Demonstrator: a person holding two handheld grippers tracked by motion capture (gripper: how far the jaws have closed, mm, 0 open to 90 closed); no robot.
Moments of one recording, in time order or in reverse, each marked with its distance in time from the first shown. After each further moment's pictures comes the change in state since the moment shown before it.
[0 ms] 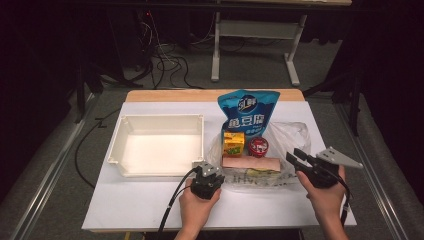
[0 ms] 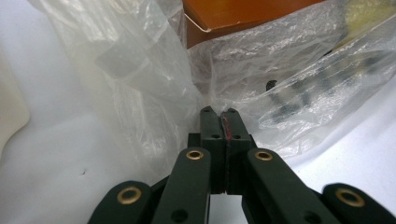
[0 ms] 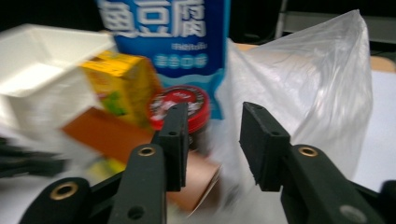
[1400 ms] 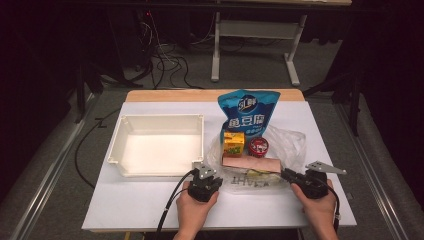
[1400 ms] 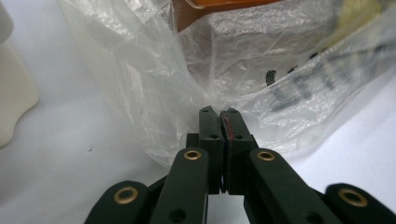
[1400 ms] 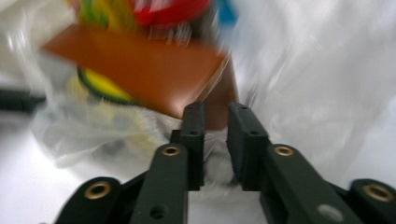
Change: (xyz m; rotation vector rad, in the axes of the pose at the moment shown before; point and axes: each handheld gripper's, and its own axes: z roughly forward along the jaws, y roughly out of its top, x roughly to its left) left arm 0.002 -0.006 -0.009 0.006 -0.013 -0.011; right arm -0.007 -0.059 0.021 0.222 0.061 0.137
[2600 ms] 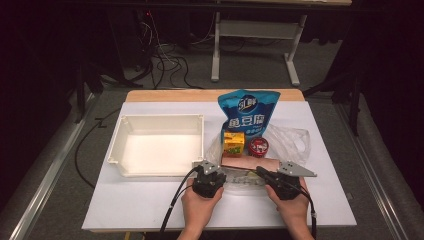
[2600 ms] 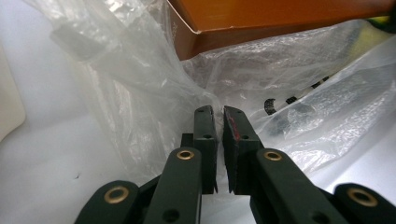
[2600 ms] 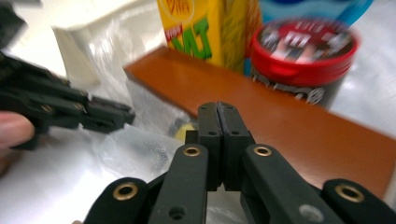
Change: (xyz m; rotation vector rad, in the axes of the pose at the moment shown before) left arm -0.004 0.011 0.012 -0.001 0.027 -0.031; right arm 0.069 0.010 0.030 -0.109 0.072 -0.178
